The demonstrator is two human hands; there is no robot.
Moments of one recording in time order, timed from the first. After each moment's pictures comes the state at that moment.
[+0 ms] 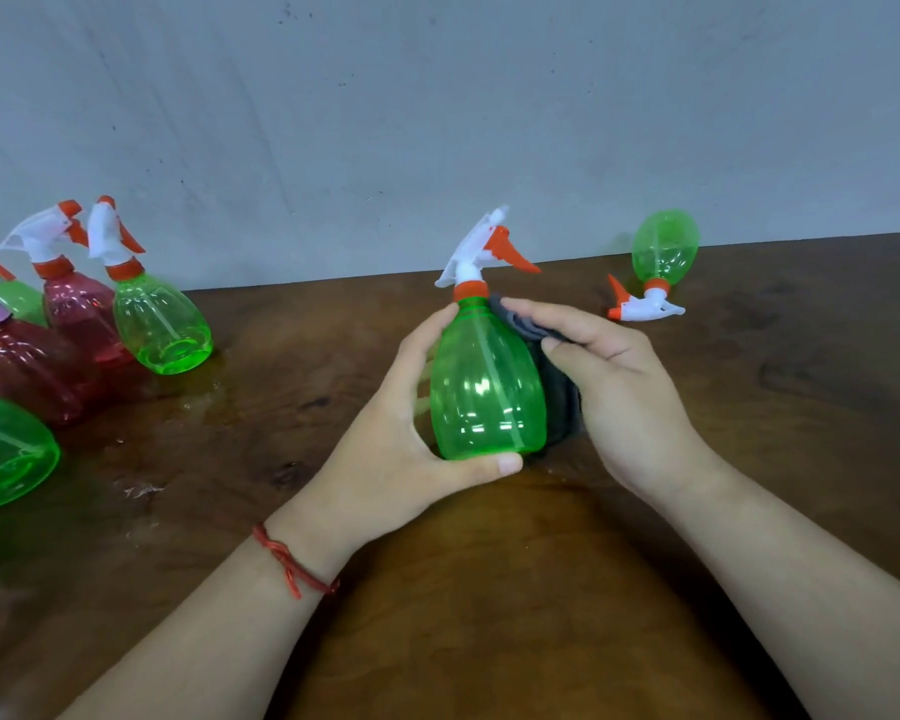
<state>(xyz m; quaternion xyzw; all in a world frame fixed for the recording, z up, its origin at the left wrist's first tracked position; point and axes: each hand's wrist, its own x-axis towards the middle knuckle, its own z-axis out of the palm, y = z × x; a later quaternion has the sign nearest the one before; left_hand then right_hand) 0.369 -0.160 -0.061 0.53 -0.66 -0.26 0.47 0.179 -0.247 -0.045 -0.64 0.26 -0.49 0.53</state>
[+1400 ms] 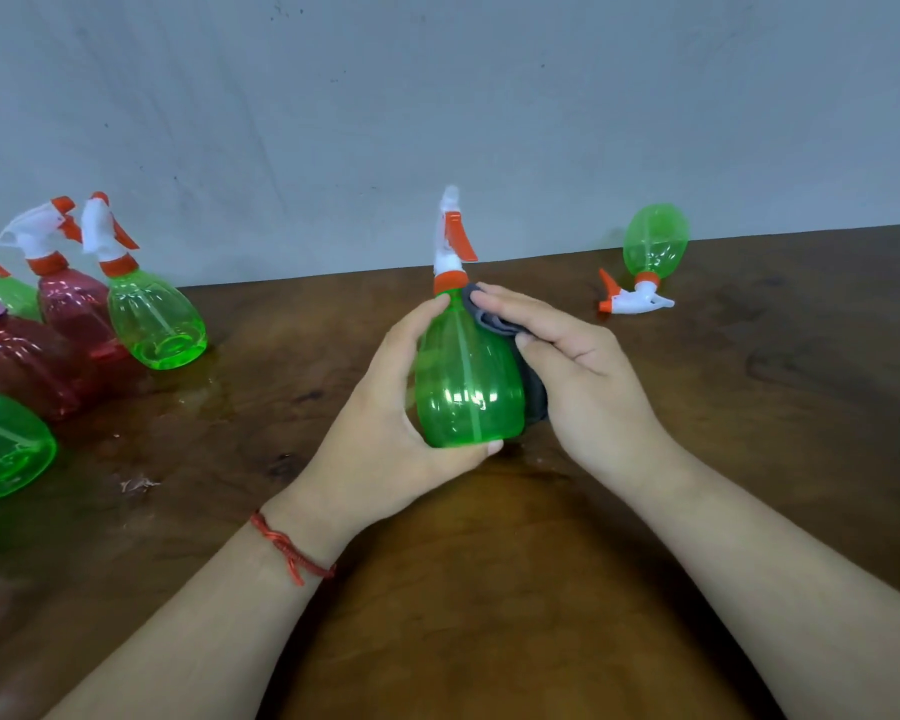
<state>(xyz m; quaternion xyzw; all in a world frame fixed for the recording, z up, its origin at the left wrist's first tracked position) 0.368 -0.163 -0.065 0.52 -0.69 -0.18 0.48 0.186 -0.240 -0.046 -0.70 0.24 -0.47 0.48</state>
